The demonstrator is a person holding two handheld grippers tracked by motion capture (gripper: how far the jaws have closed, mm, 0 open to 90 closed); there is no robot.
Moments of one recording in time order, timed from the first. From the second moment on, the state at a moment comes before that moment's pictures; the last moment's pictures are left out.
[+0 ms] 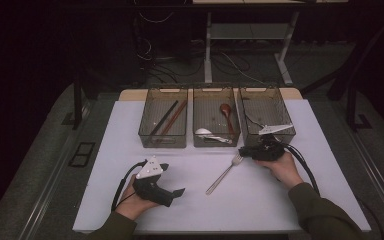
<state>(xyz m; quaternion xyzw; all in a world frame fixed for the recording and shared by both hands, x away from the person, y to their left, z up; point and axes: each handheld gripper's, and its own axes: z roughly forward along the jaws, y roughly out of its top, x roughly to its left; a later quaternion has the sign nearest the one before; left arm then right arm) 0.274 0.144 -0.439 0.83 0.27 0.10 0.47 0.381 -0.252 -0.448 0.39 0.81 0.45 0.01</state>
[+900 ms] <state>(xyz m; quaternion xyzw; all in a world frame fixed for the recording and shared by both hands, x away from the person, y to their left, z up) 0.274 0.143 -0.439 0.83 0.27 0.10 0.47 0.366 -0.270 -0.375 0.32 0.78 0.53 0.05</state>
